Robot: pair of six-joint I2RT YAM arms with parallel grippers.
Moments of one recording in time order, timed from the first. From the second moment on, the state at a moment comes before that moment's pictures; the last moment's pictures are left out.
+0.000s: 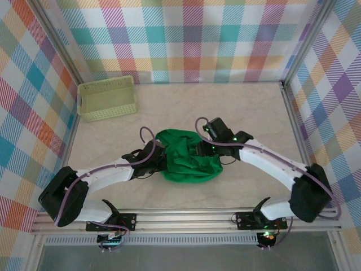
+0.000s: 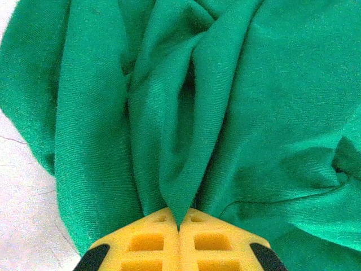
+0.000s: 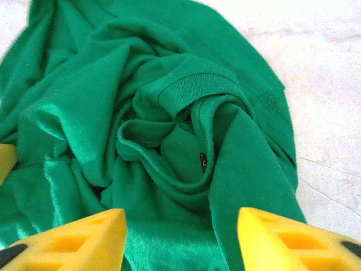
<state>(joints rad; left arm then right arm) -0.72 1.34 0.64 -0.26 -0.07 -0.78 0.71 1.41 1.03 -0.66 0.02 0.43</state>
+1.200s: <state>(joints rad) -0.72 1.32 0.64 -0.26 -0.09 -0.76 0.71 1.74 1.30 -0.81 0.15 0.38</state>
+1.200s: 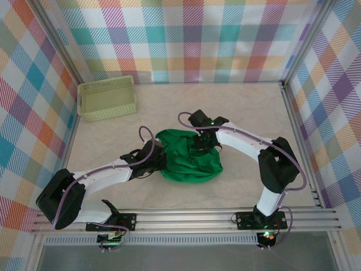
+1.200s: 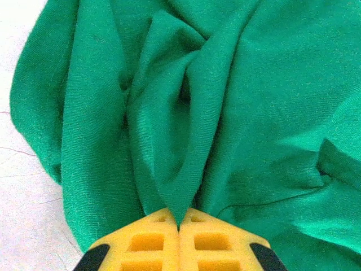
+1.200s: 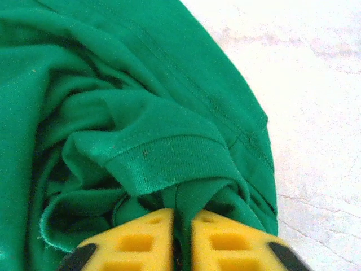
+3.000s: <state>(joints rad) -0.60 1.11 0.63 -0.34 -0.07 -0.63 0.49 1.59 1.09 -0.72 -0.08 0.31</state>
